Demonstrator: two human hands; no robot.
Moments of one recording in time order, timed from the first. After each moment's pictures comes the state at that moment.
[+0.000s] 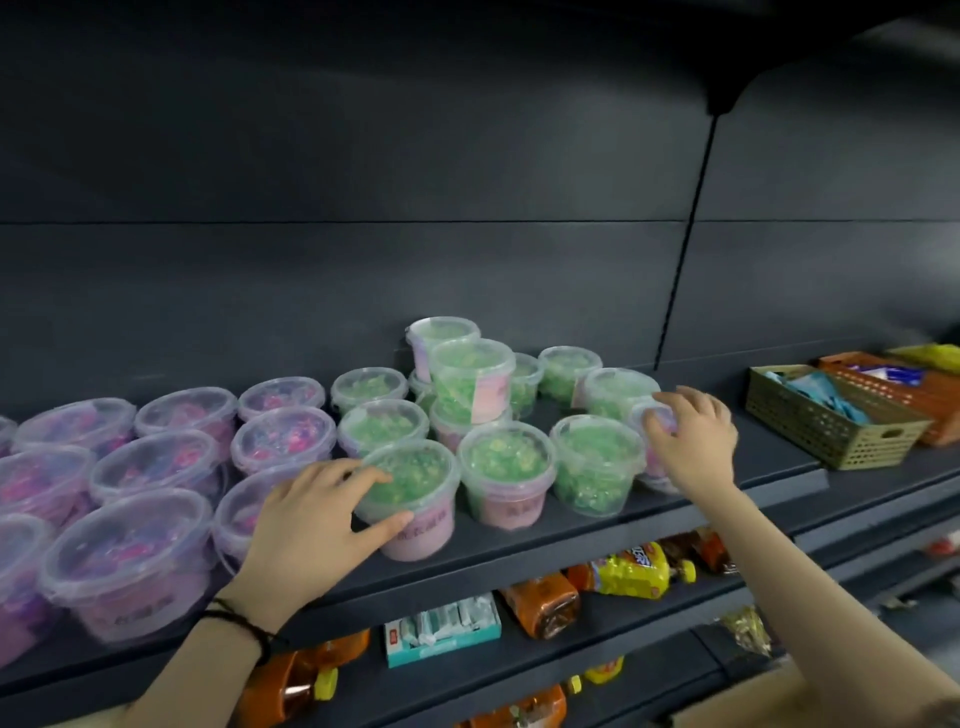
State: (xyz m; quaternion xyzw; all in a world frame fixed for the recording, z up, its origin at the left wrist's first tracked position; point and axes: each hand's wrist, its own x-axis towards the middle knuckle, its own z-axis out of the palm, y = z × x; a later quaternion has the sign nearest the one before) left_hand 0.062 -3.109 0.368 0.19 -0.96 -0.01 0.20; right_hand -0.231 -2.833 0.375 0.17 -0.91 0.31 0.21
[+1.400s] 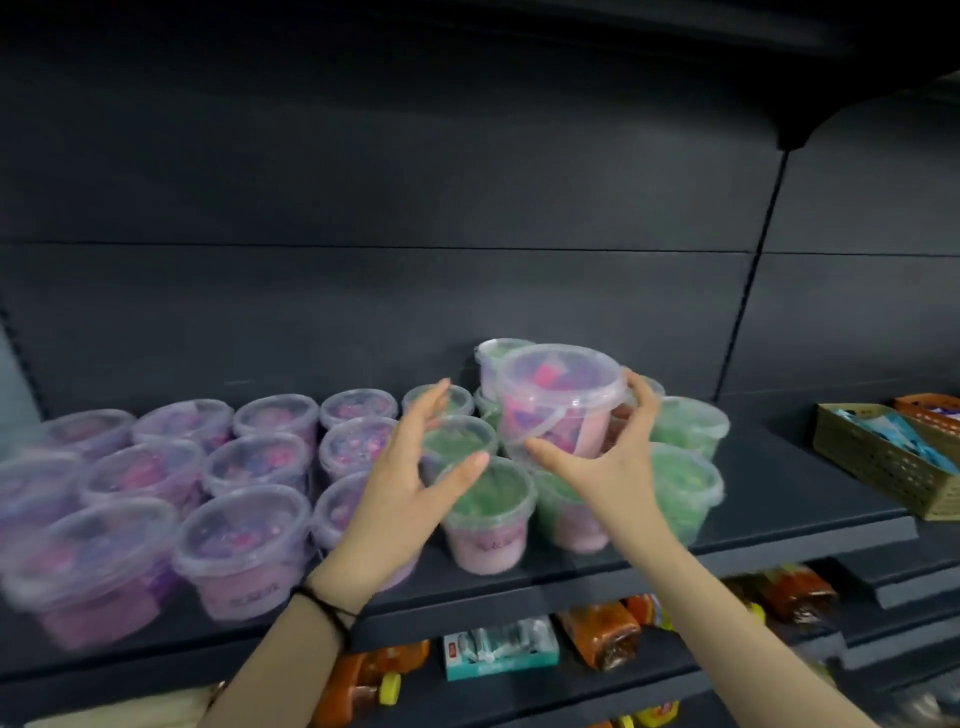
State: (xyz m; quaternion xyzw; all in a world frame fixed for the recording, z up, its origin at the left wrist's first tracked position) left_hand 0.078 -3.087 0.420 0.07 -0.81 -0.46 0.37; right_hand -0.067 -2.946 0.419 0.35 -0.64 0.68 0.09
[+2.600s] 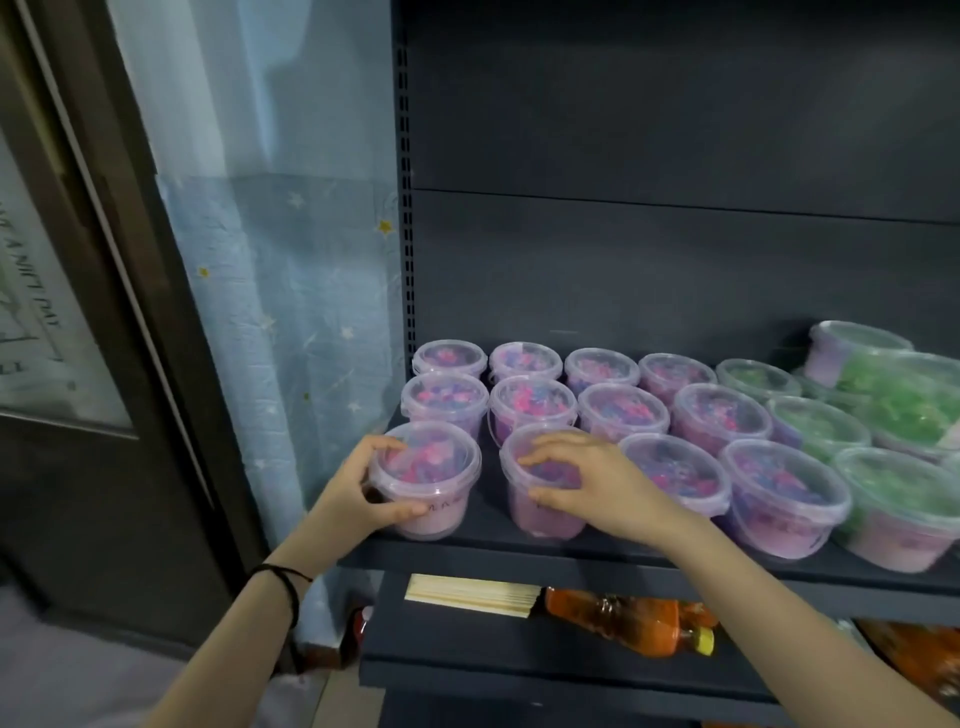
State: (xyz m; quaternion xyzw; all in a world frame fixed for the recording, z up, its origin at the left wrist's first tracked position) left_hand 0.427 -3.388 0.320 0.23 -0.78 -0.47 0.33; right_hand 0.189 -3.218 0.382 0.66 -0.70 0.26 -0.05
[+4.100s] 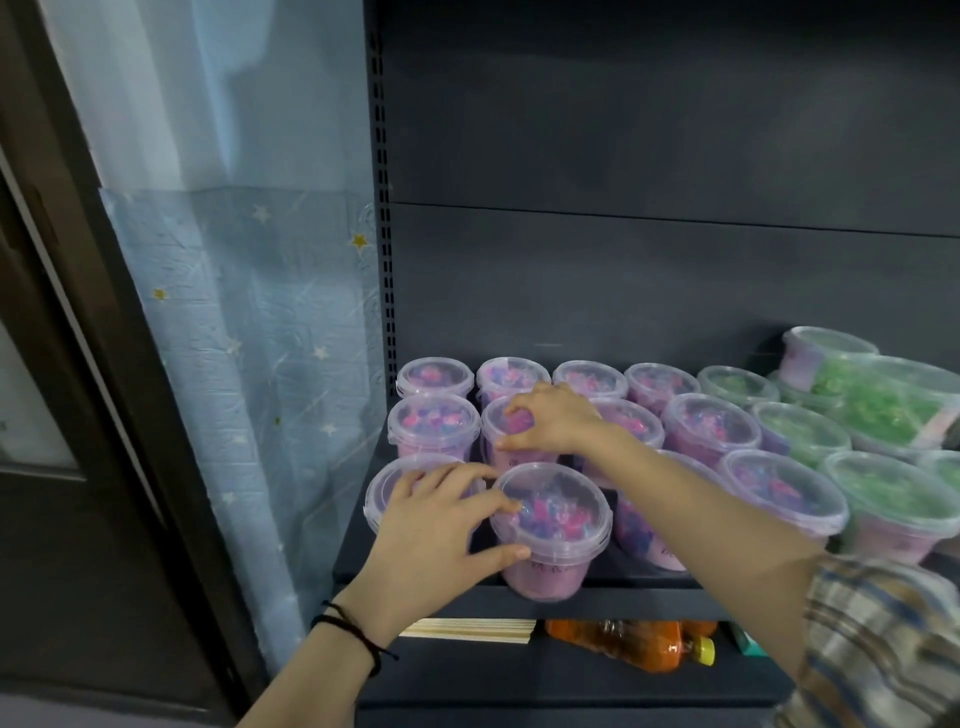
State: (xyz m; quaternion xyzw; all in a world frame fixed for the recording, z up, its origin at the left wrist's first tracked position) left_hand 0.380 -3.345 0.351 0.16 -0.94 -0.03 0.30; right_hand 0.156 -3.329 0.409 0.54 -0.84 0.05 -0.02
